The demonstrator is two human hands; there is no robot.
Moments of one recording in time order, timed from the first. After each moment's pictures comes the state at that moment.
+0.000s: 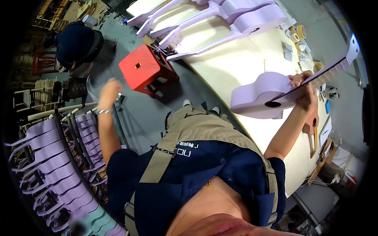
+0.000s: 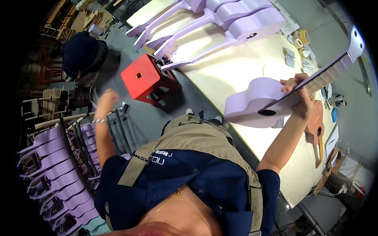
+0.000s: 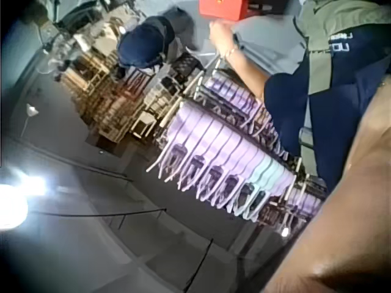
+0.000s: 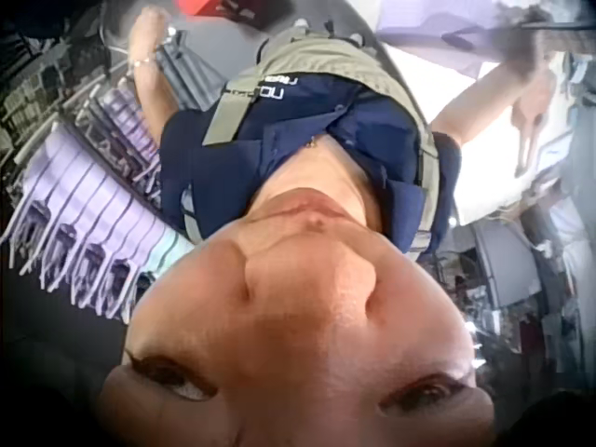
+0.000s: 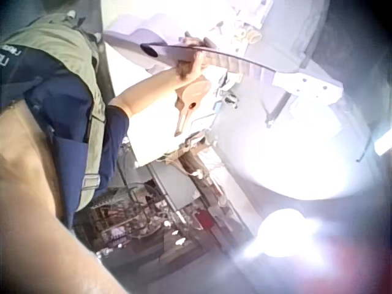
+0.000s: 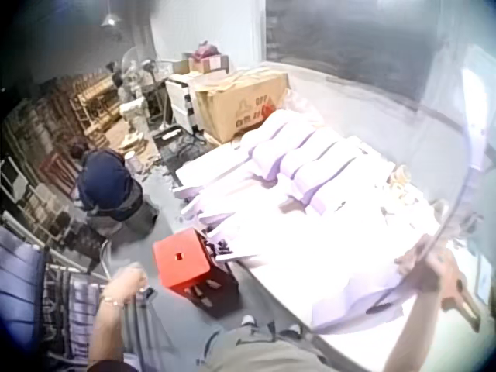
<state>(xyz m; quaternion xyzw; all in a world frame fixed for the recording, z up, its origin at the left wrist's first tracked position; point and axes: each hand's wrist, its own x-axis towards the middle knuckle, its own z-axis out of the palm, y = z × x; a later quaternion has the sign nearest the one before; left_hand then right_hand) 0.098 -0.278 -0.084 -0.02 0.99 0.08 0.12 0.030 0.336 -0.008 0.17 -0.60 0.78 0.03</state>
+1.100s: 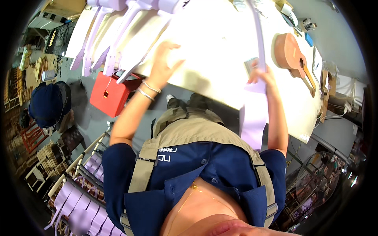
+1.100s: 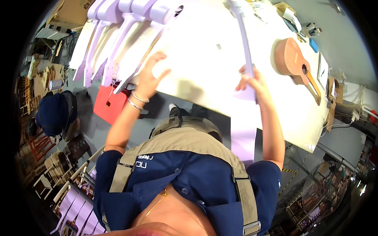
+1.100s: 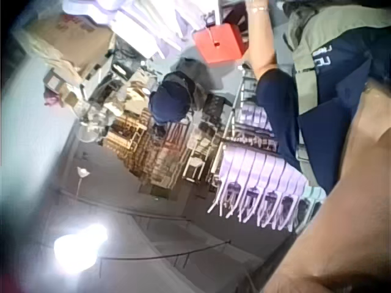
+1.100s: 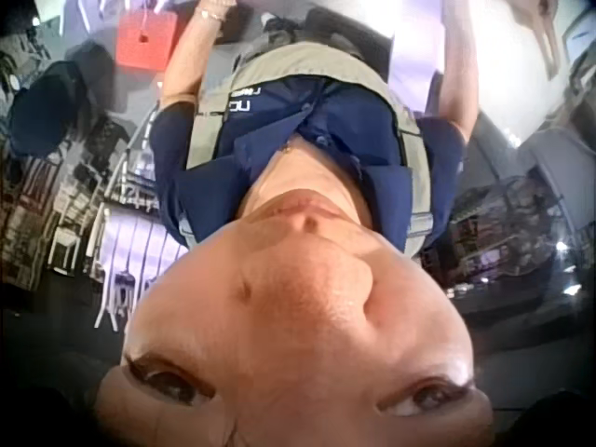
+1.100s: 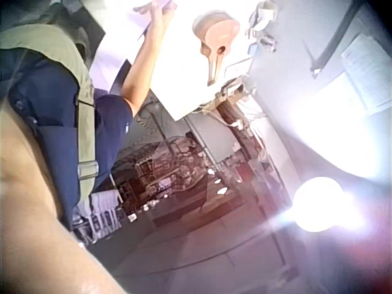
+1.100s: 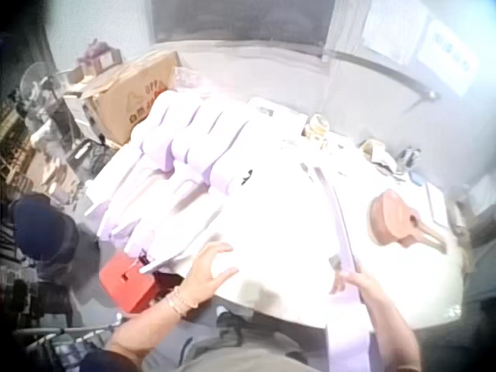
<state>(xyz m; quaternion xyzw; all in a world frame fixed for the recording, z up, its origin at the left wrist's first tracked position) -0.023 0.047 -0.121 0.32 0.80 0.51 0.03 0.117 0.343 -0.051 -0.17 -0.68 0.71 -0.04</state>
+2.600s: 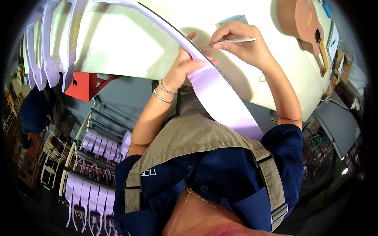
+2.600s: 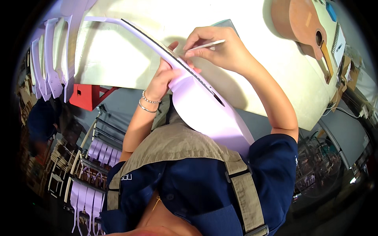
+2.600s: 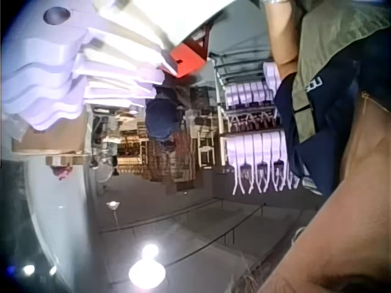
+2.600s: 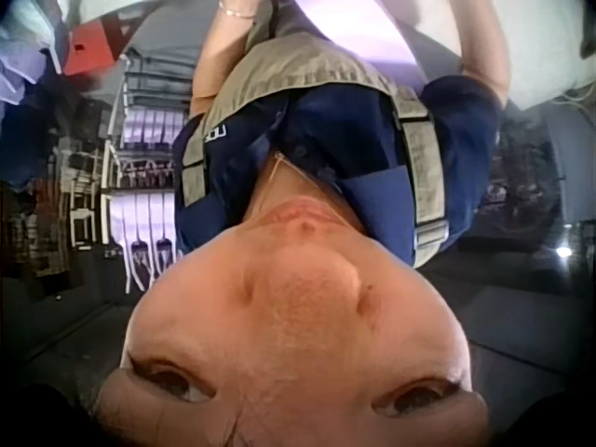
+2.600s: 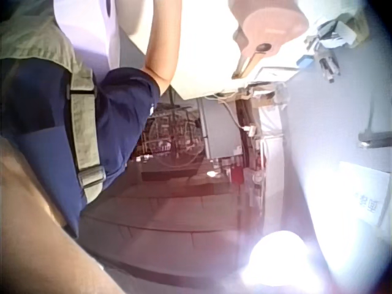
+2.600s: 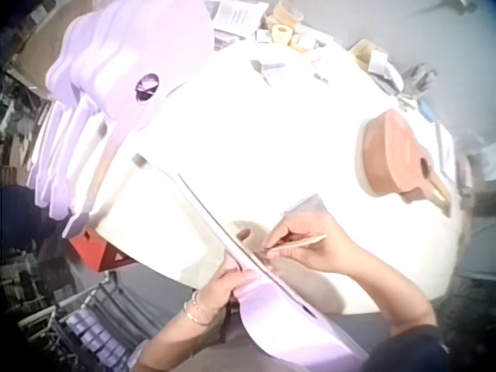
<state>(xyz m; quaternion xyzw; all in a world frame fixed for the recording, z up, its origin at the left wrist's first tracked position) 0.093 0.217 -0.194 0.02 0.41 0.79 0.45 0.088 0.411 -0.130 0.02 -0.74 0.65 -0.15</state>
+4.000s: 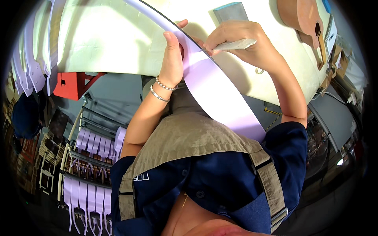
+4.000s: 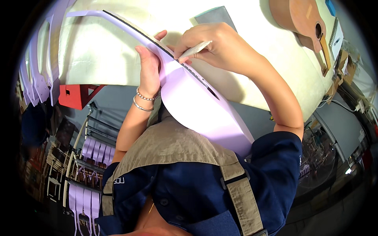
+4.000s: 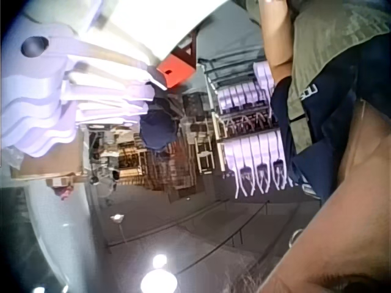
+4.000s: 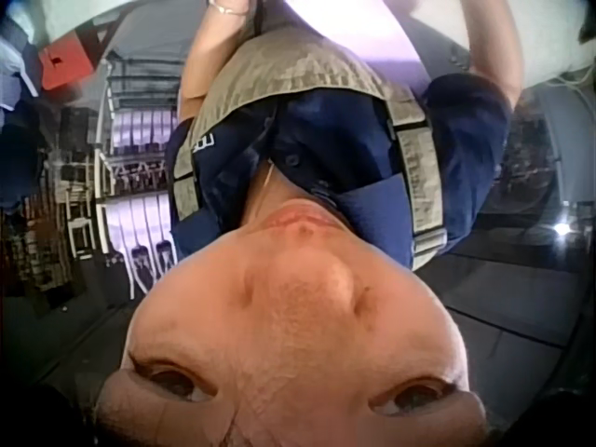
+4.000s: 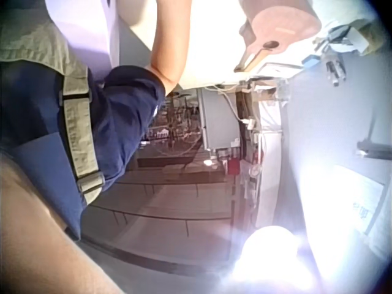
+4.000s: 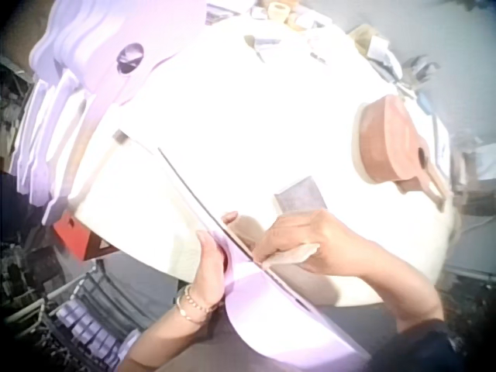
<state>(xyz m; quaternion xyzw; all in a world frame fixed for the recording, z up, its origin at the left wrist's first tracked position) 0.101 0.232 -0.192 -0.07 0.46 0.79 0.39 0.096 0.412 -0.117 0.13 -0.84 0.51 -0.14</state>
